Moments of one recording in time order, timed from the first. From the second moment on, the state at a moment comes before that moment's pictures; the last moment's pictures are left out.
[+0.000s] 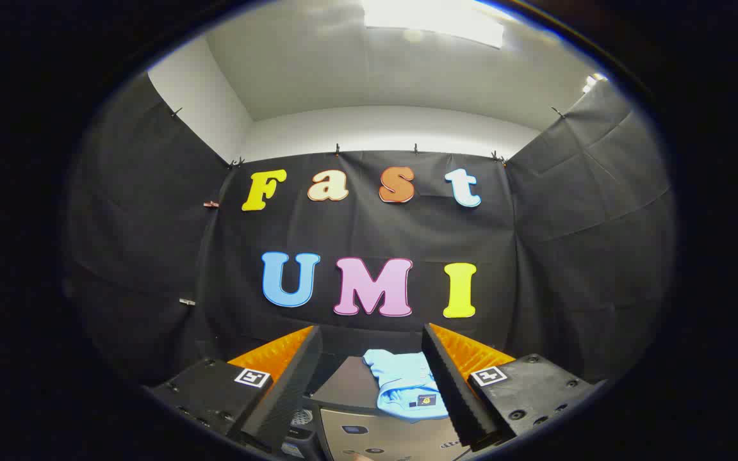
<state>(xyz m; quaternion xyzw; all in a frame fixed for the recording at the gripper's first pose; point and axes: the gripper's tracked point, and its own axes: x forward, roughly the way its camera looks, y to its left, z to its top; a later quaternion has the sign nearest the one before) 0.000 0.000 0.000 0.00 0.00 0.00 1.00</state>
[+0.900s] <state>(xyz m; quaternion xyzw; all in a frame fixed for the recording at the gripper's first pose) -0.001 0.000 0.000 -0.01 0.00 -0.01 1.00</state>
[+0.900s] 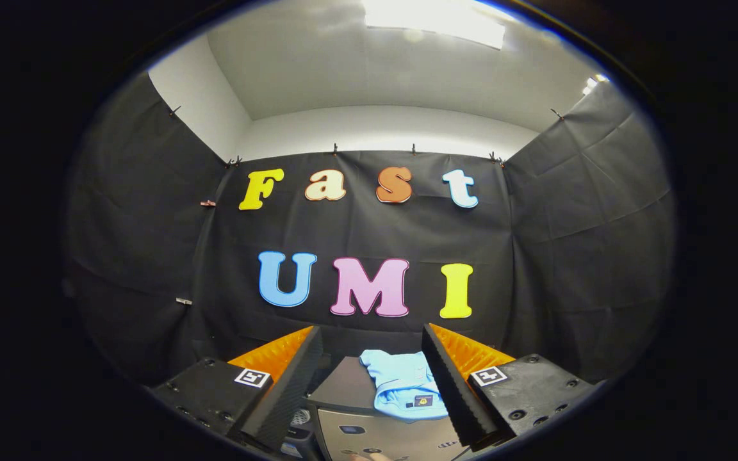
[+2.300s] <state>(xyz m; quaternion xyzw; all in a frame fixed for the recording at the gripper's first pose) 0.150 -0.080 -0.048 0.02 0.09 -0.06 0.99</state>
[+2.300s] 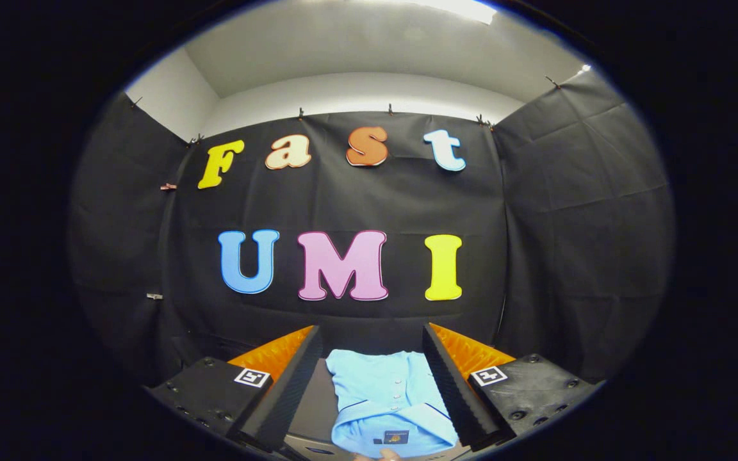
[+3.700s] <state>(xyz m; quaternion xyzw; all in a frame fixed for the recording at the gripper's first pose) 0.251 -0.156 -0.294 0.03 0.46 -0.12 0.88</state>
